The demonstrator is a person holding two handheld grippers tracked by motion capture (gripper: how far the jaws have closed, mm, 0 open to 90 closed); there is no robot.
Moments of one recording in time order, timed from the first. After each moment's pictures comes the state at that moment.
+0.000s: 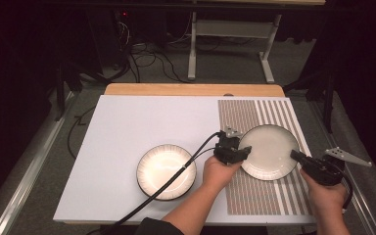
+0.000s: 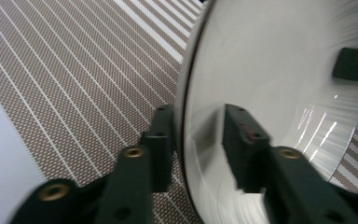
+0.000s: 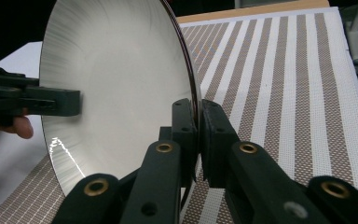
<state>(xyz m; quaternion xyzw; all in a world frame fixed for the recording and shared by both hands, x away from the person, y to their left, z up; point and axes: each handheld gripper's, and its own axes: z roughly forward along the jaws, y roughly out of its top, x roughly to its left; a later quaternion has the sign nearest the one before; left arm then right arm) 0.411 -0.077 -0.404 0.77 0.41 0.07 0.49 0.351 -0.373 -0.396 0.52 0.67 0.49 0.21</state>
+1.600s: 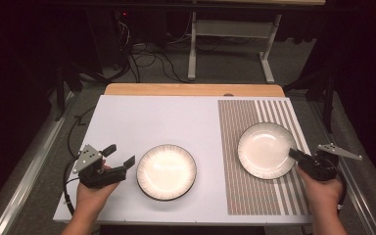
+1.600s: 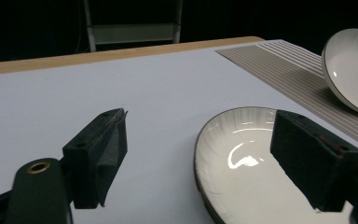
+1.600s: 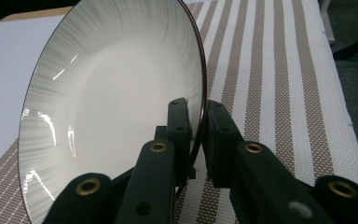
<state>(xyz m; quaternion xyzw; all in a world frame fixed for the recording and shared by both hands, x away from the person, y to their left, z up) 0.297 0.255 -0.383 0.68 0.44 0.26 0.53 0.366 -0.367 -0.401 0.55 0.67 0.44 0.22</state>
